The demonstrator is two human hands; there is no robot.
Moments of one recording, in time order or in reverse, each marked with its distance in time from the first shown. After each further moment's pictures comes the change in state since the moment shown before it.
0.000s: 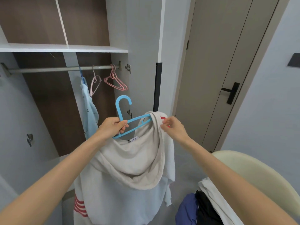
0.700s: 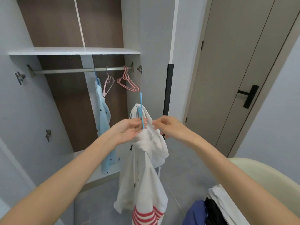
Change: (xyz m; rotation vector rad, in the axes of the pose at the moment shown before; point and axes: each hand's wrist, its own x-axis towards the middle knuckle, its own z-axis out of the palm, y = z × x) left_hand 0.009 0.011 0.014 -0.995 -0.429 -0.298; right_hand -0.028 -0.080 -0.005 -0.132 -0.388 -0.102
